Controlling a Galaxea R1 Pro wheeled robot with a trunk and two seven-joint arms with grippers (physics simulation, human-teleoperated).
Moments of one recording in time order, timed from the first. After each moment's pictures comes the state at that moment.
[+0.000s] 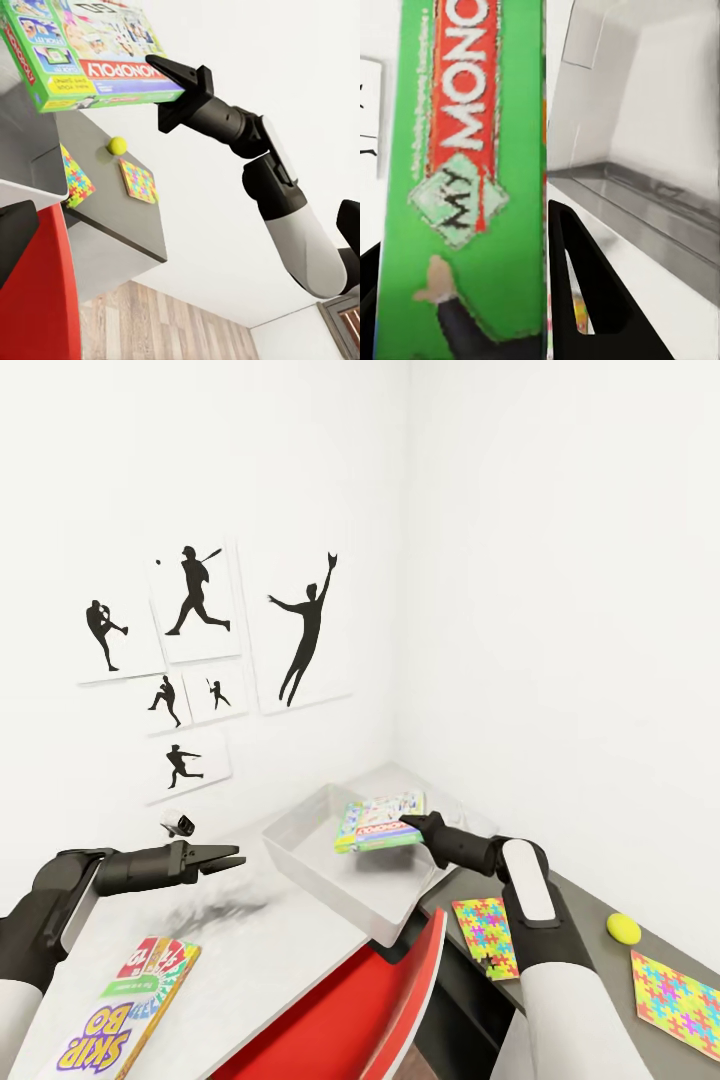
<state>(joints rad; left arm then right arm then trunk) -0.62 0.36 0.09 -1.03 0.19 1.02 -1.57 -0.66 0.15 -0.27 -1.10 -0.95 0.98 -0.09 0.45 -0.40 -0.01</state>
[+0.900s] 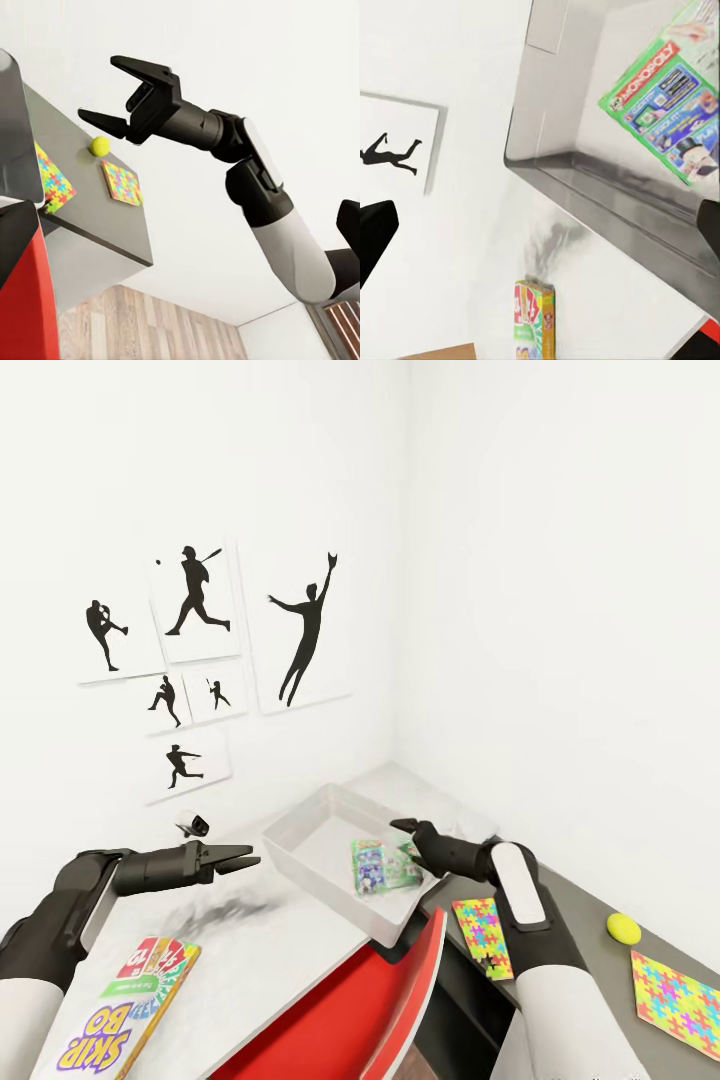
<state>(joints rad) -0.62 0.30 0.09 -1.03 0.18 1.02 -1.57 -0.65 0.14 -0.21 -1.07 -0.94 0.95 -0.14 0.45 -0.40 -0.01</state>
